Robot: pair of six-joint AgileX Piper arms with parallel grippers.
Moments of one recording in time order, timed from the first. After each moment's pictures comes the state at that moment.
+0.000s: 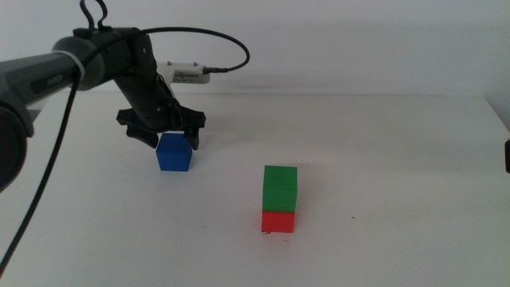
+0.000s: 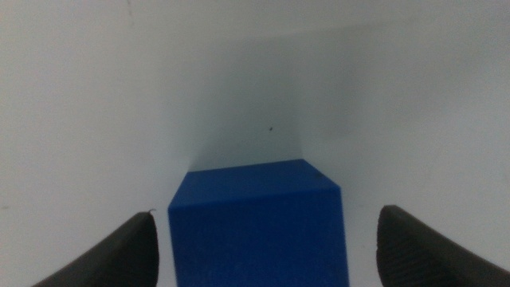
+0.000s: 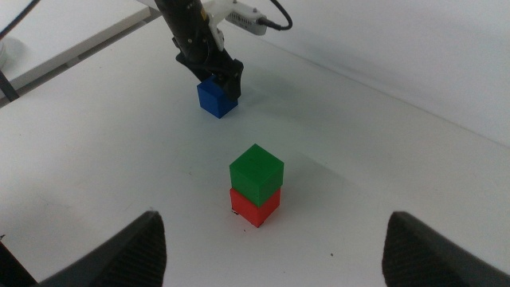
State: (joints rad) left arm -0.21 2.17 -1.73 -0.13 0.95 0.00; right arm 0.93 0.70 -1.08 -0.30 0.98 0.29
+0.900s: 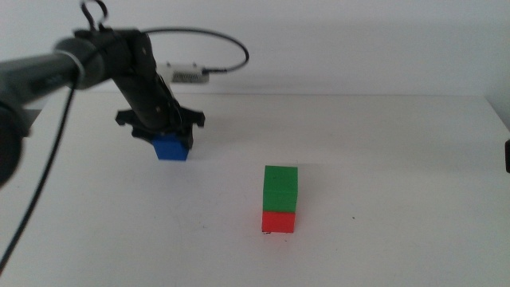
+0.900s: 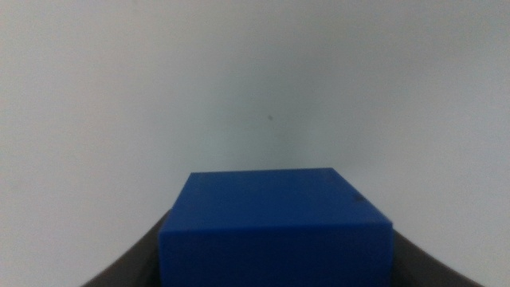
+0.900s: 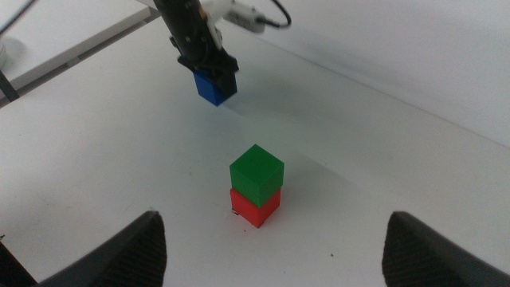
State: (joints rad) left arm -0.21 2.16 -1.73 -0.13 0.97 -0.01; right arm 0.93 0.70 -1.08 -0.30 0.98 0.29
